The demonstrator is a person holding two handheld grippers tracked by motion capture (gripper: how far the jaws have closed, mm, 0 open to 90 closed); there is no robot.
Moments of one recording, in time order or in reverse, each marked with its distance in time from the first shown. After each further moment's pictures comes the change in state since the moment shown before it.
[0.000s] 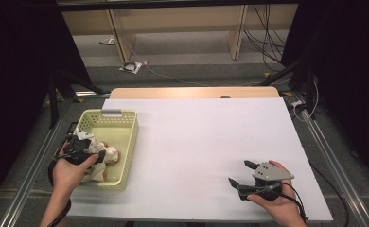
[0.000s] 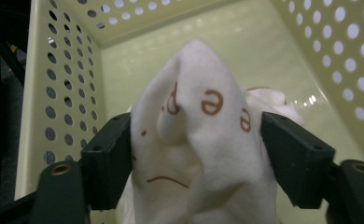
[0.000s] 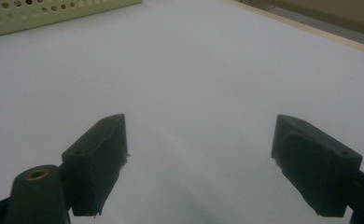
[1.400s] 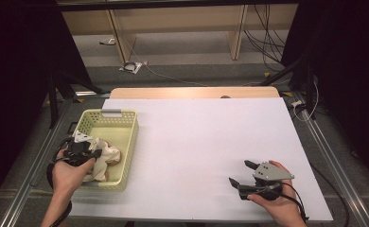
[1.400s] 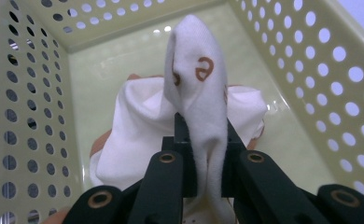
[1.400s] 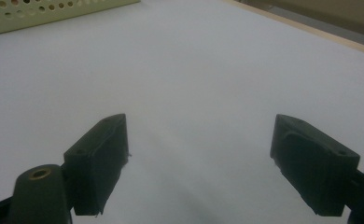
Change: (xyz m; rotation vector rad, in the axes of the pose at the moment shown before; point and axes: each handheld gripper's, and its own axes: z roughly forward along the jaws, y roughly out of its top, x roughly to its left) left arm 0.002 -0.005 -0.008 -0.066 -0.128 -0.016; right arm -0.001 0.000 0.000 0.002 -0.007 -0.005
